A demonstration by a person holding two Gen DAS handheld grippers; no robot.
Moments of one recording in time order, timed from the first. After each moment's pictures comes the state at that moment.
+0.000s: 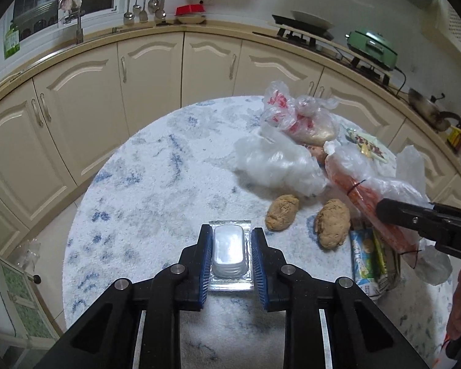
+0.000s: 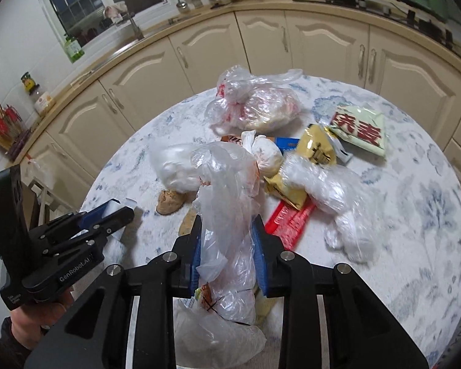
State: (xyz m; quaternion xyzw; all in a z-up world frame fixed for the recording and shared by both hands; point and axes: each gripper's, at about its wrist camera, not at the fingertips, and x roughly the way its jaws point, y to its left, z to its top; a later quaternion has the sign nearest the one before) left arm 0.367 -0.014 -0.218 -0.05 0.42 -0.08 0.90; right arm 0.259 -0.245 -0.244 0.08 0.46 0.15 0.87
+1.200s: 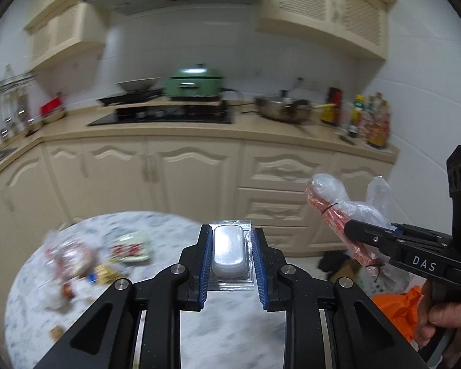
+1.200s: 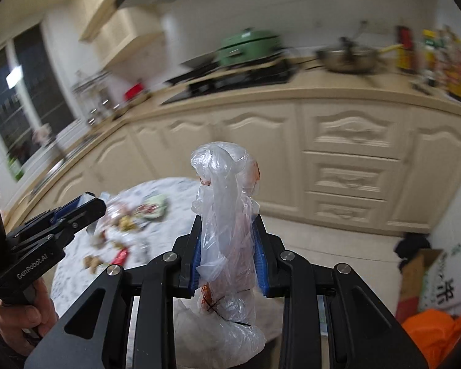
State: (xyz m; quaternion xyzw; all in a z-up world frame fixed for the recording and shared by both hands) left arm 0.167 -0.259 -0.091 0.06 0.27 -0.34 0.90; right arm 0.075 -0.516 -0.138 0.20 0.29 -0.09 0.93
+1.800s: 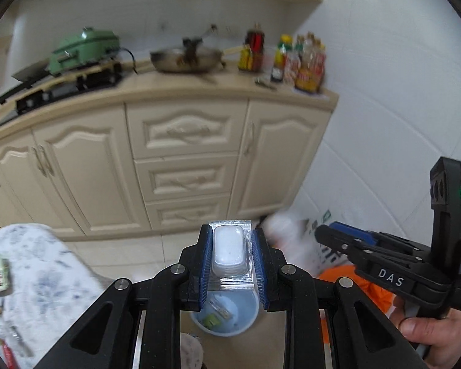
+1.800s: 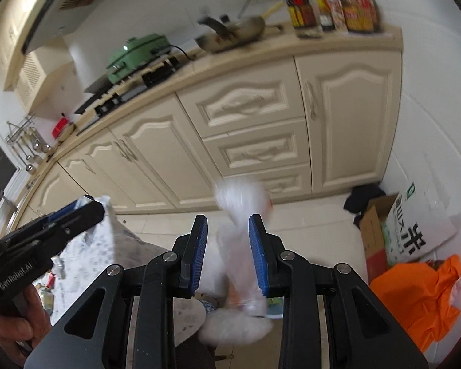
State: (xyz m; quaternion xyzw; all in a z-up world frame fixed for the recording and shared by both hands) left arm 0.205 -0.453 -0.154 0.12 0.36 -0.47 0.80; right arm 0.001 -0.673 -0.220 0.29 0.32 -0.23 0.87
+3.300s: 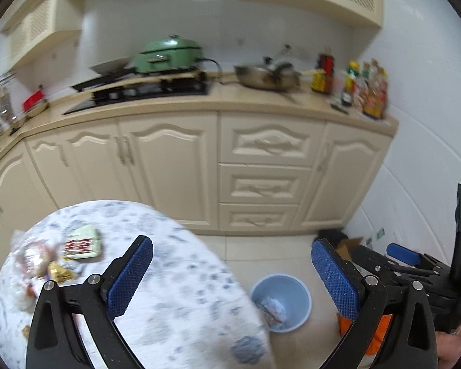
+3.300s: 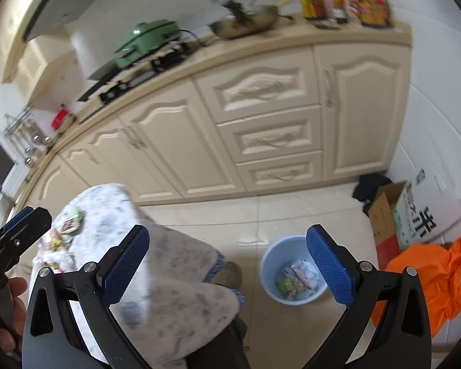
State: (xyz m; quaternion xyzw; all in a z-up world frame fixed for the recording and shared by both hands) left arm 0.155 -0.258 -0.091 0.09 0.32 -0.33 0.88; right arm 0.043 -0.588 -0.203 0.28 0.33 -0.23 0.87
